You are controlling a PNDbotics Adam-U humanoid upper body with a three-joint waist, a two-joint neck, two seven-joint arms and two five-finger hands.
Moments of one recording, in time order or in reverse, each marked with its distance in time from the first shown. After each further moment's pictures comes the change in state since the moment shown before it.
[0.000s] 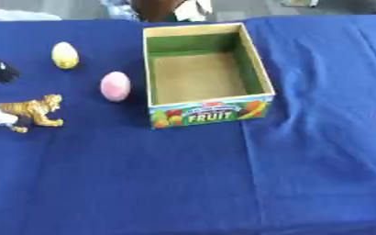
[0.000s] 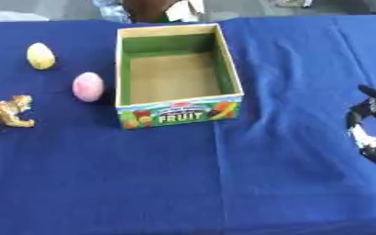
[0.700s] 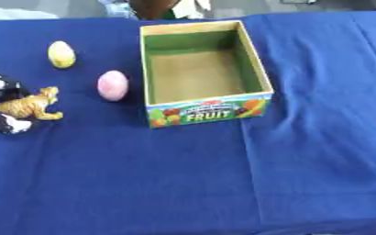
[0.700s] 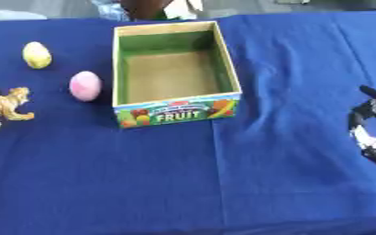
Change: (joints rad) left arm -0.005 -0.041 -0.023 0.051 -0.036 0.021 0.030; right arm 0.000 0.000 0.000 0.000 0.000 -0.001 0.002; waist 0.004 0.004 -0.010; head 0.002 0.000
